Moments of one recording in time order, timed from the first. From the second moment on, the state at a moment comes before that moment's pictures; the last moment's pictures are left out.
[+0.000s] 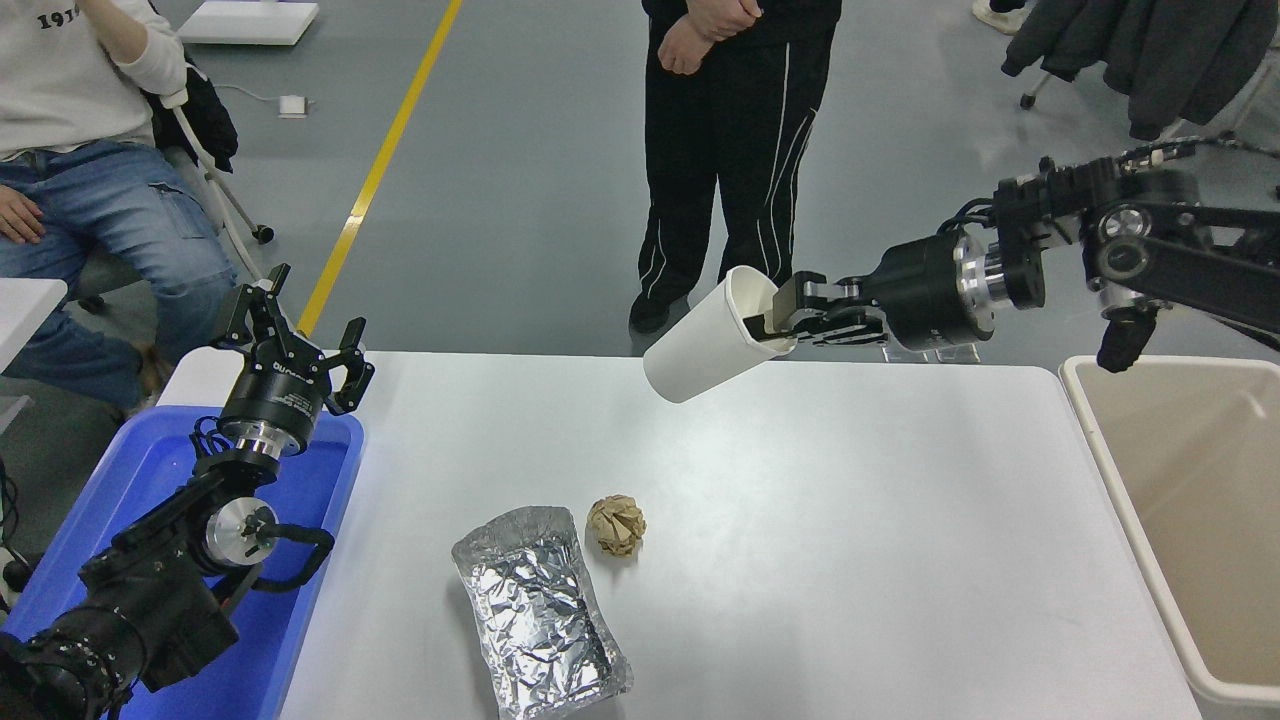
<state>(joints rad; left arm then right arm) -0.61 0.29 -0.84 -0.45 0.19 -0.47 -0.66 1.52 -0.70 -0.03 1.26 -0.60 0.54 0.11</state>
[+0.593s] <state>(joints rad) -0.61 0.29 -0.84 -0.45 0.19 -0.47 -0.66 1.43 -0.68 -0.01 0.67 -0.51 0.55 0.11</state>
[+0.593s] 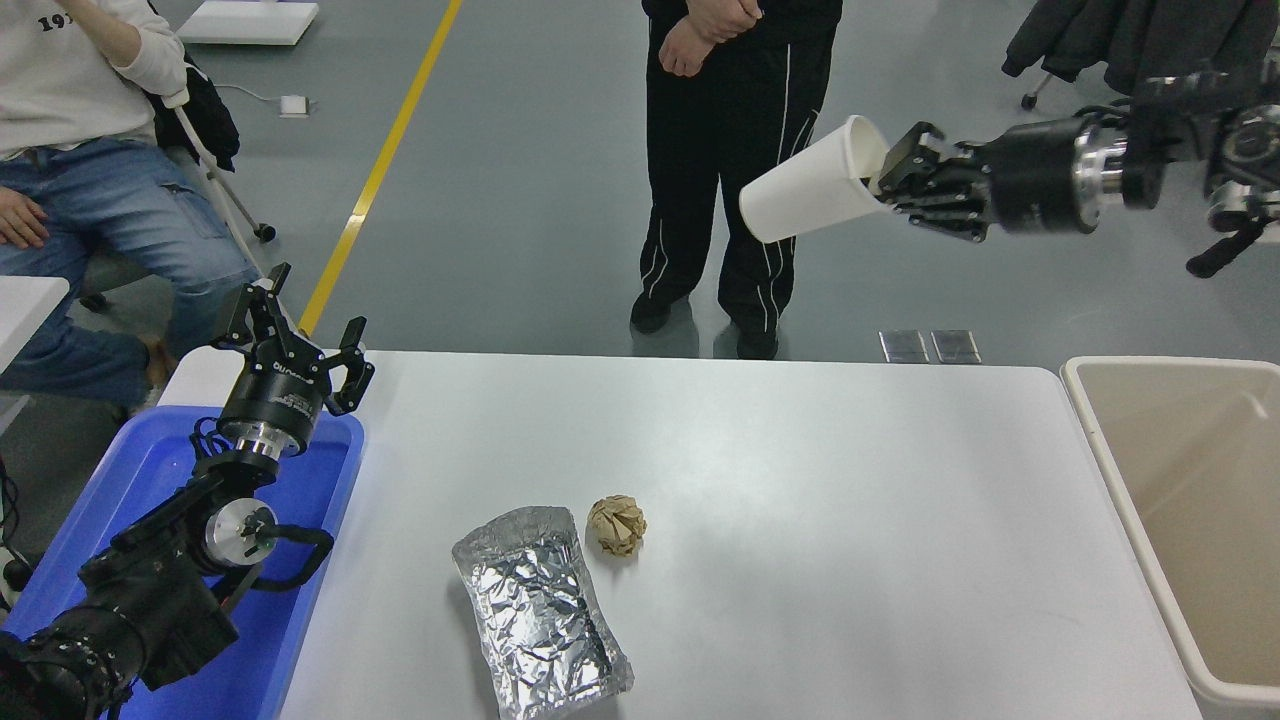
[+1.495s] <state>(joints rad) -0.61 0.29 -0.84 -0.45 0.19 -0.47 -0.66 0.87 -0.57 -0.01 -0.11 -0.47 0.04 0.11</state>
